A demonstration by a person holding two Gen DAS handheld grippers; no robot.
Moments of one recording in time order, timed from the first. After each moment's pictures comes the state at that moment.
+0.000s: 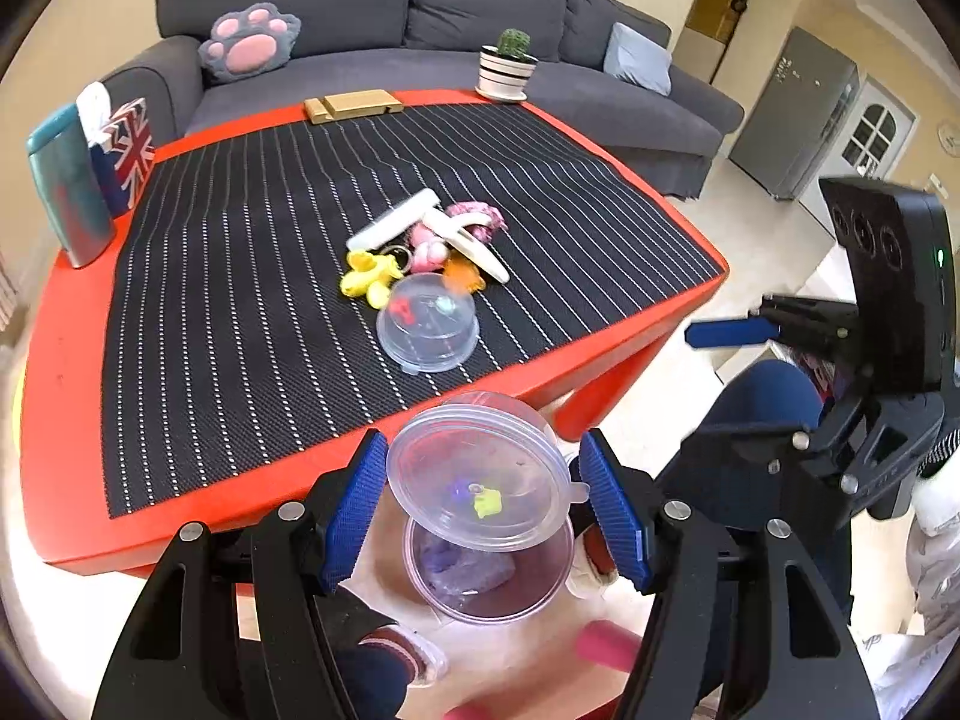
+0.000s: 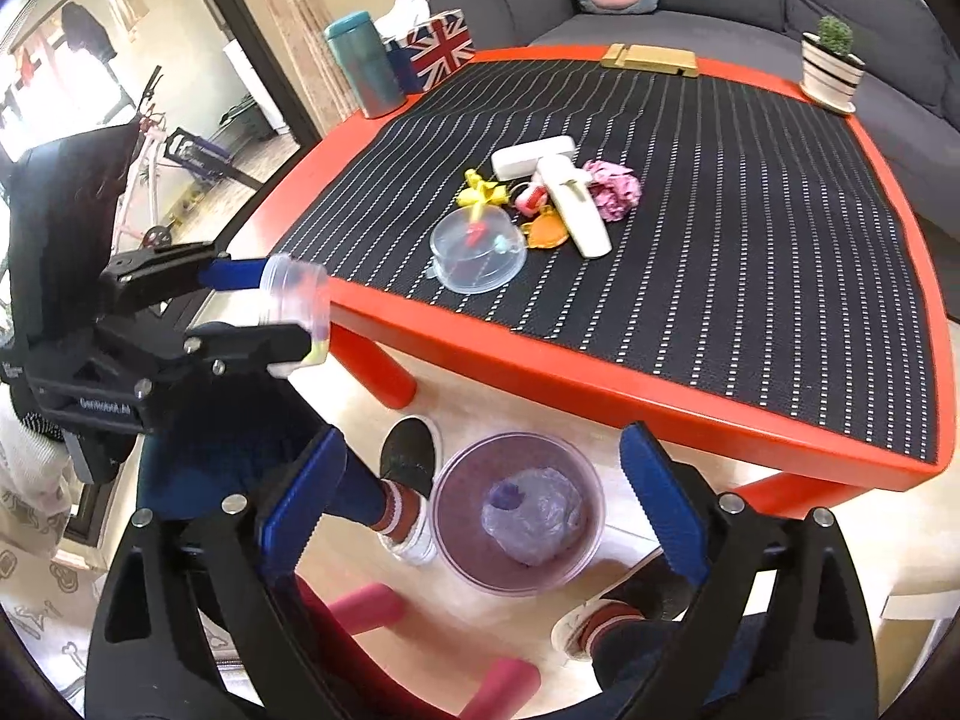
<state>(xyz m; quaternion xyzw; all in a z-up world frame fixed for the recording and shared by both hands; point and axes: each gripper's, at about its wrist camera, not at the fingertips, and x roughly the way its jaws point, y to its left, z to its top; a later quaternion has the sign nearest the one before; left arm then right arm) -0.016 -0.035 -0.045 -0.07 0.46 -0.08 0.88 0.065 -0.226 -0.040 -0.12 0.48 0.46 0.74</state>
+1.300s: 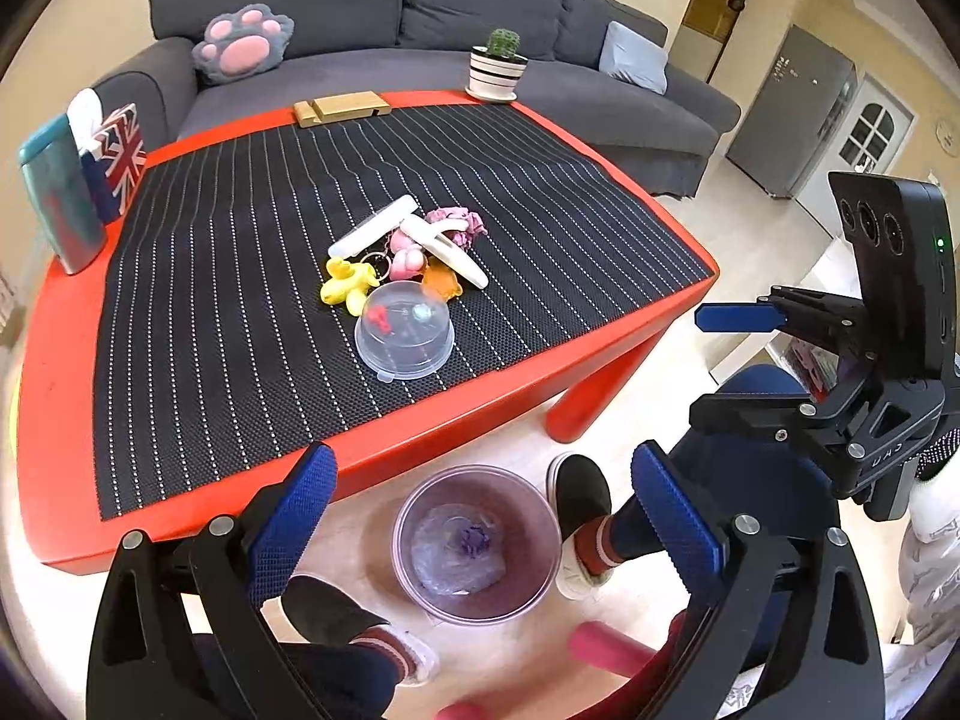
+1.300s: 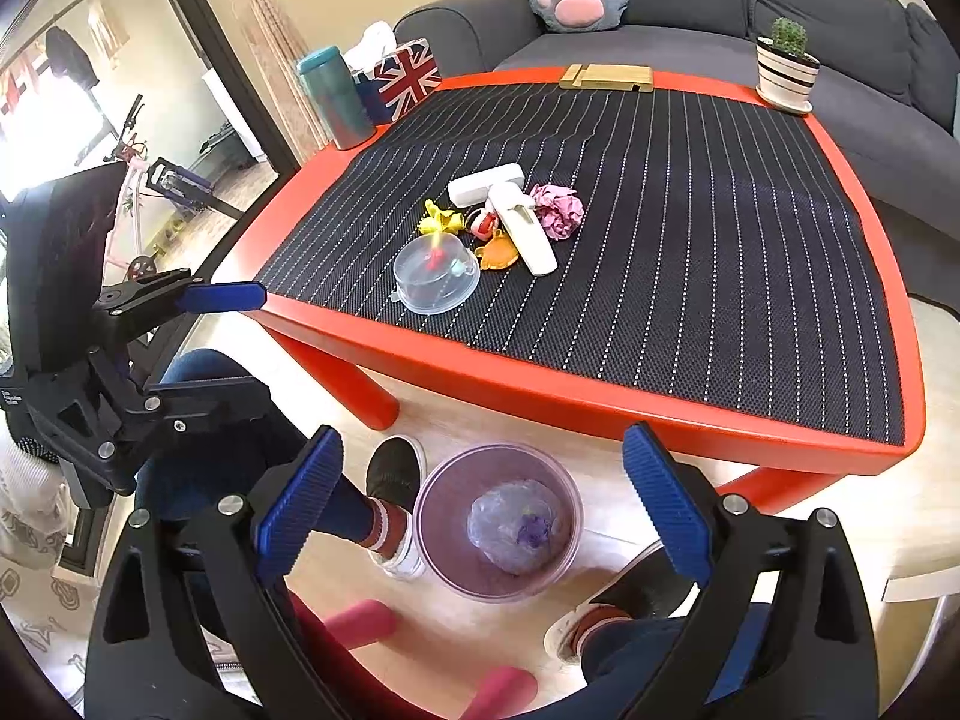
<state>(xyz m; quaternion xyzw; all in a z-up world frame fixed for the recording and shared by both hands) -0.013 -0.047 -0.040 -0.07 0.46 -0.07 0.88 0.073 -0.247 -0.030 -0.10 0.47 0.45 0.76</state>
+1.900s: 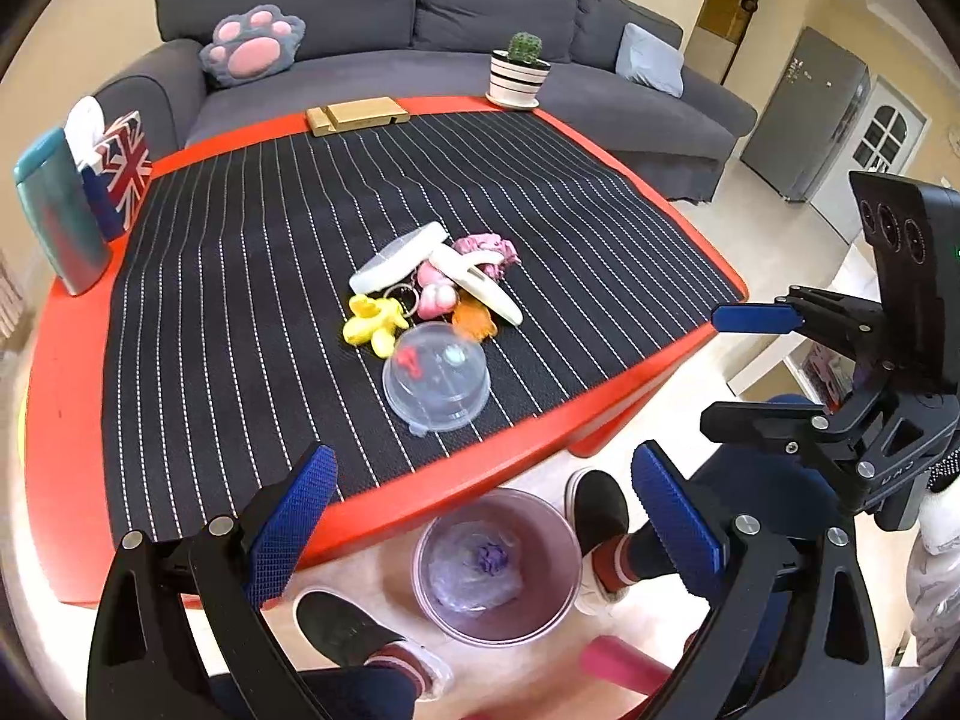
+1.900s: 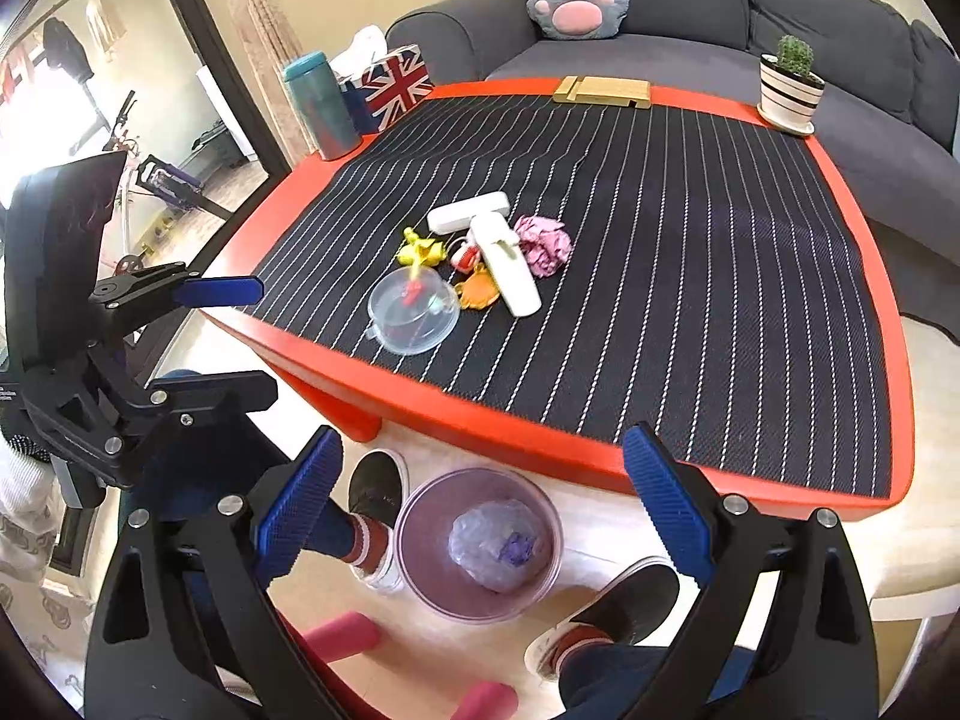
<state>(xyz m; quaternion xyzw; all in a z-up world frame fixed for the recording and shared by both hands) 0.019 -0.033 -0.038 -0.07 0.46 -0.06 0.88 0.102 -0.229 -0.025 -0.11 0.46 0.44 0.77</state>
